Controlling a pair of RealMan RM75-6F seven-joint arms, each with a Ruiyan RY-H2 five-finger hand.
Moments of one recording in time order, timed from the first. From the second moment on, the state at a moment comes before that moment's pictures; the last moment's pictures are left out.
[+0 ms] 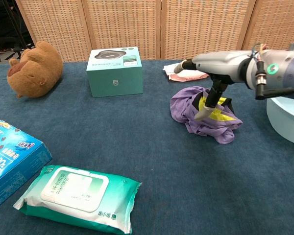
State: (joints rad) left arm -0.11 -1.04 -0.01 -1.81 1.48 1.42 0.11; right arm 0.84 -1.49 0.35 -1.78 -0.60 0.99 -0.90
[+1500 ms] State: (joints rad) left arm -0.12 -1.05 -0.01 -1.81 1.47 1.40 0.14; right arm 0.97 -1.67 0.22 -1.39 -0.59 0.86 -0.62
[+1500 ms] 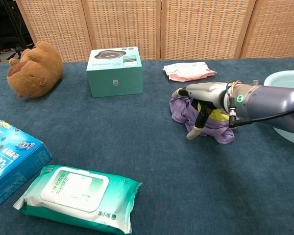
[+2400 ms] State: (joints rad) left arm -0.11 -1.04 0.00 -1.82 1.48 1.42 0.12; right arm 0.91 -1.75 0.19 -1.27 -0.75 0.96 -0.56
